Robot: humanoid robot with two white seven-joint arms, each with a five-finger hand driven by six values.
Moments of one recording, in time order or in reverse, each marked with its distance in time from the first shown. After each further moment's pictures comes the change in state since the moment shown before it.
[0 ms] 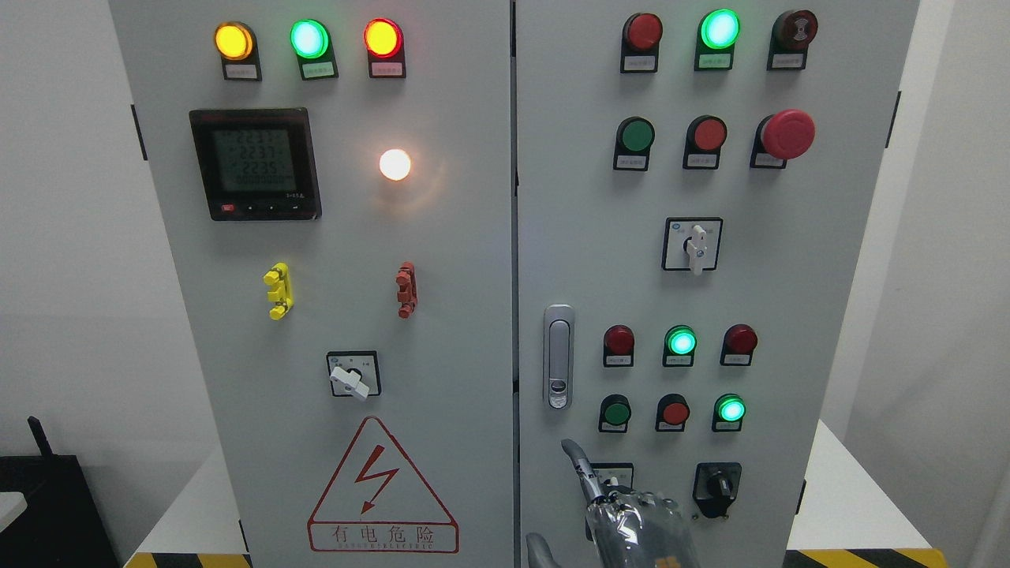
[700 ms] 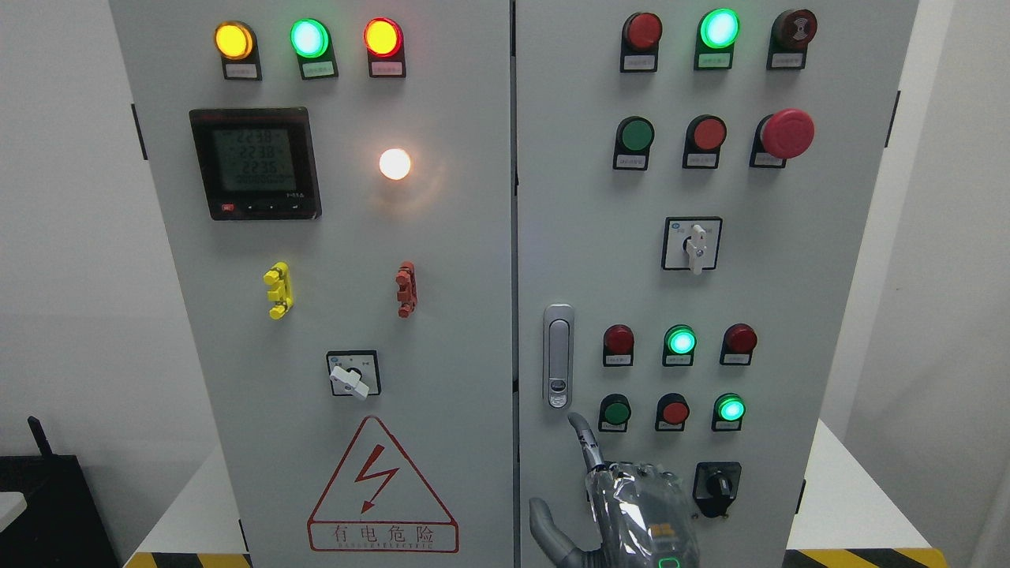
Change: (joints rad) left arm 0.000 0.000 0.000 0.000 0.000 0.000 0.000; right arm -0.081 0.004 0.033 0.037 0.036 0.117 0.046
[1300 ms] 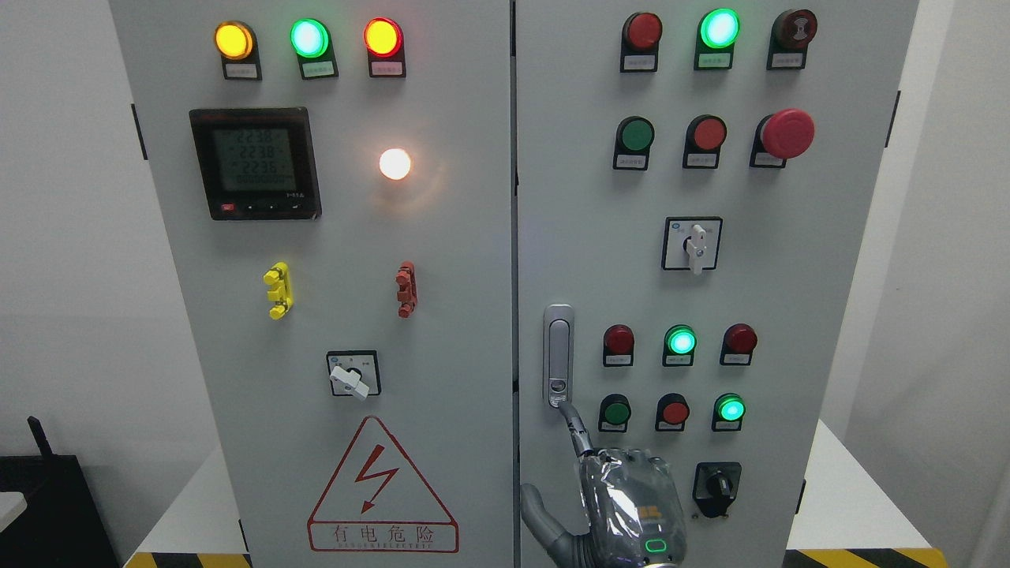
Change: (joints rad) left arm 0.000 0.000 0.000 0.000 0.000 0.000 0.000; right arm -0.047 0.002 0.012 0.029 0.007 0.007 0.013
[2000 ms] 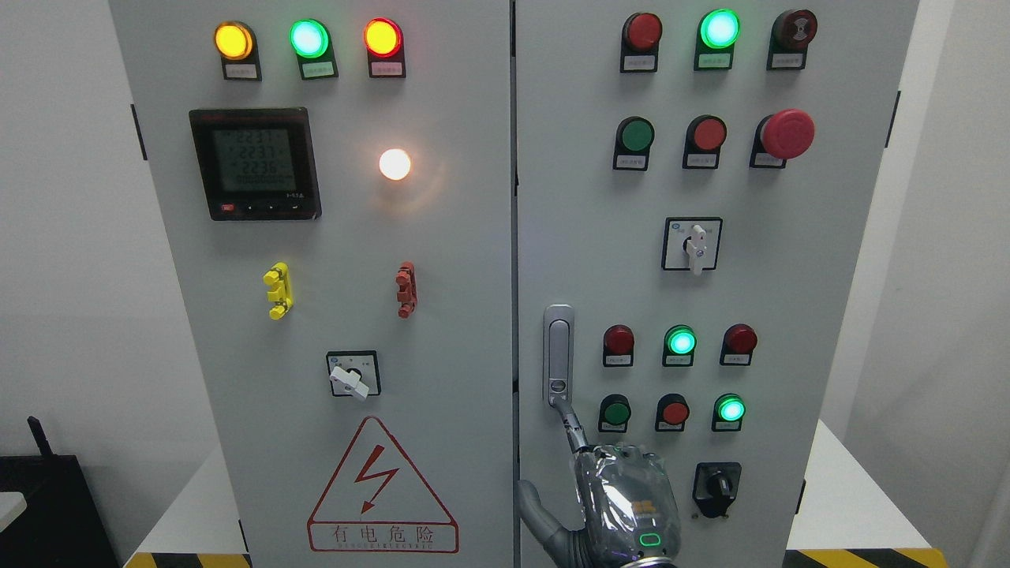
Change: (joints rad) left arm 0.000 0.000 0.000 0.000 0.000 0.000 0.000; right arm -0.013 0.001 0.002 0.026 0.001 0.009 0.001
